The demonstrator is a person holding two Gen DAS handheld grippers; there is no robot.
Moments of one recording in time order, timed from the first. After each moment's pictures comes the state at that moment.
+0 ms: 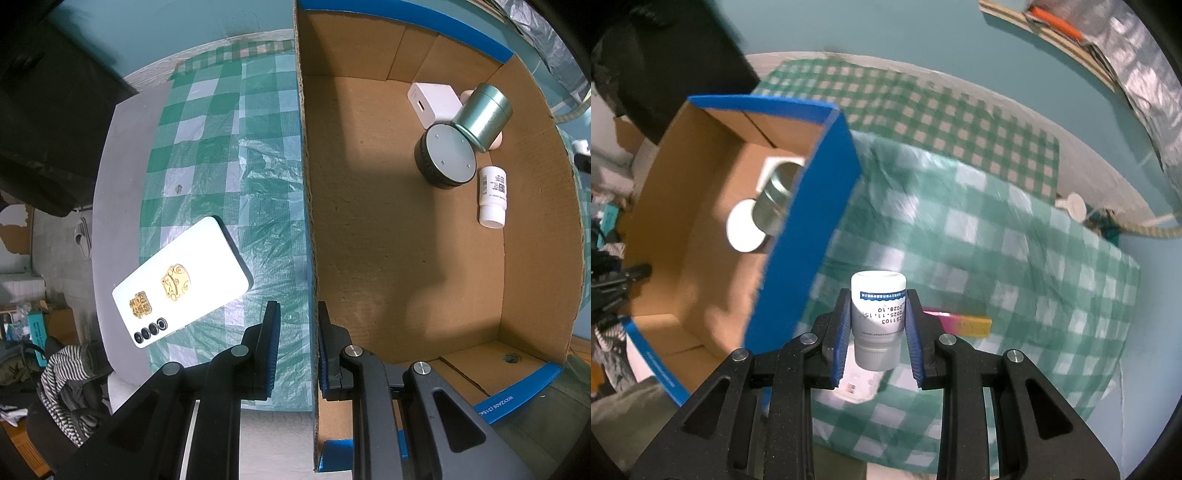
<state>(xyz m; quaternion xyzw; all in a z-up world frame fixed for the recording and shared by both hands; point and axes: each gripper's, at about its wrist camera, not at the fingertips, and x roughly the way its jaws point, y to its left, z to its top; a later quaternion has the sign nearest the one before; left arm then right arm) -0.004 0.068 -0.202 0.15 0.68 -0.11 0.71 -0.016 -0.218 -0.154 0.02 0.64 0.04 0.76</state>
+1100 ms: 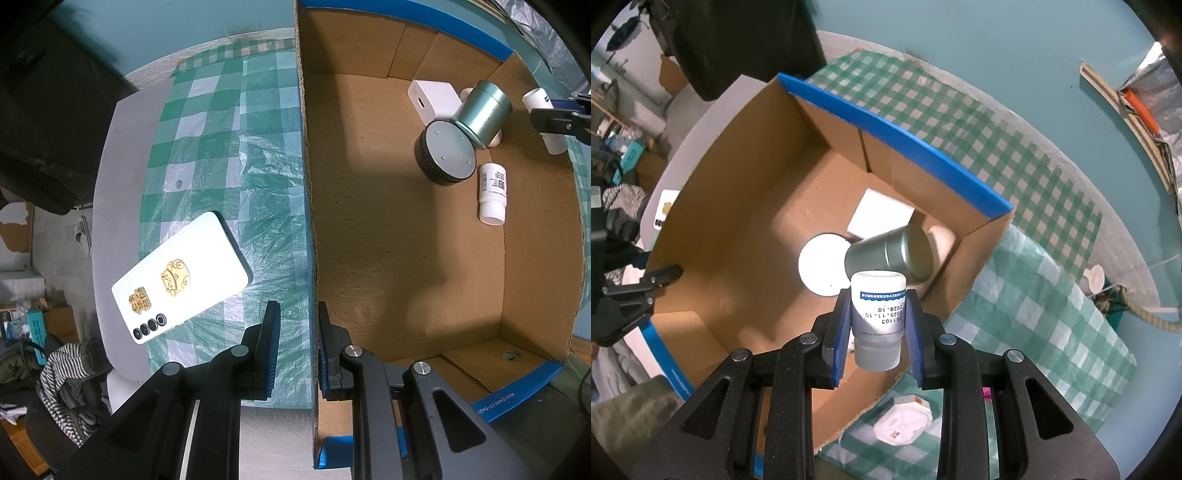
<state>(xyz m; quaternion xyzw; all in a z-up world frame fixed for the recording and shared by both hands) -0.006 0.073 -0.203 0.15 0.69 -0.11 0.71 0.036 -0.127 -0.160 -0.07 0.64 0.14 0.75</state>
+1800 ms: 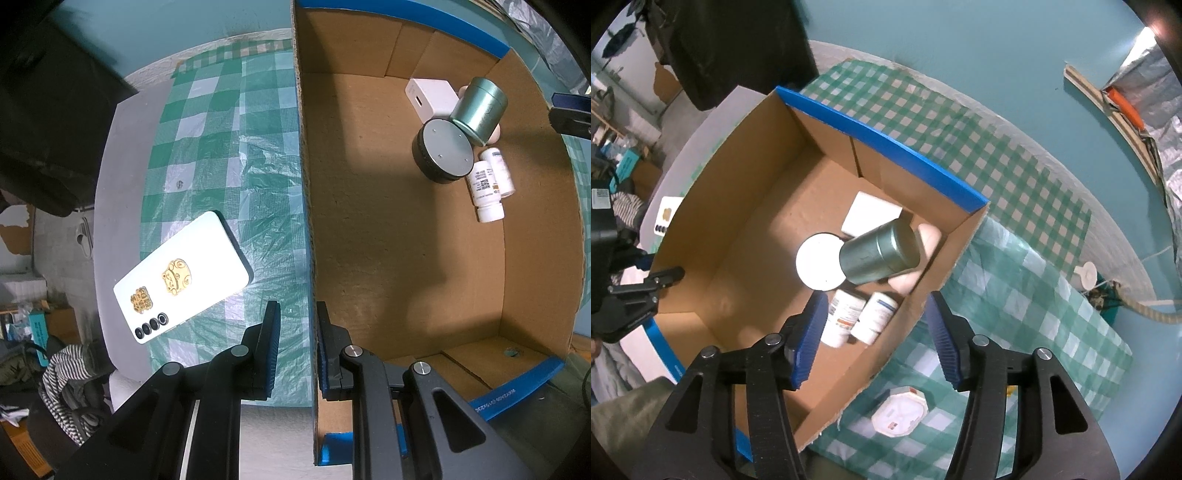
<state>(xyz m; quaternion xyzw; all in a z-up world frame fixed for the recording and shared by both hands) -0.006 0.072 -0.203 0.15 0.68 -0.11 0.71 0.025 -0.133 -0.140 -0.07 0.63 0.12 0.77</state>
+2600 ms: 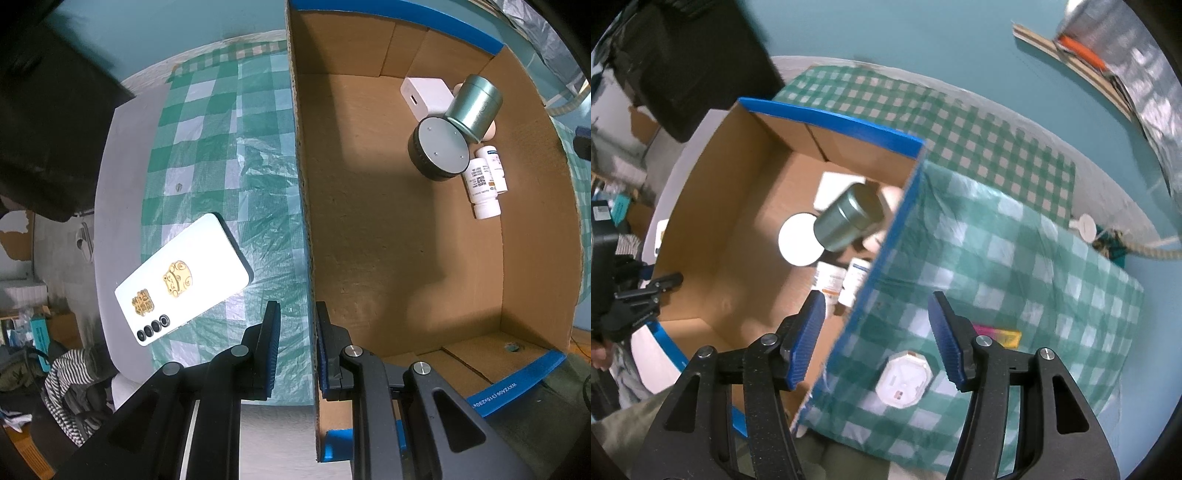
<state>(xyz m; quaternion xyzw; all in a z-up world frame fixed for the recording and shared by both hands) -0.008 0.070 -0.200 0.16 0.68 -0.11 0.71 -0.009 -0.173 -0.138 0.01 0.64 0.06 0.77</state>
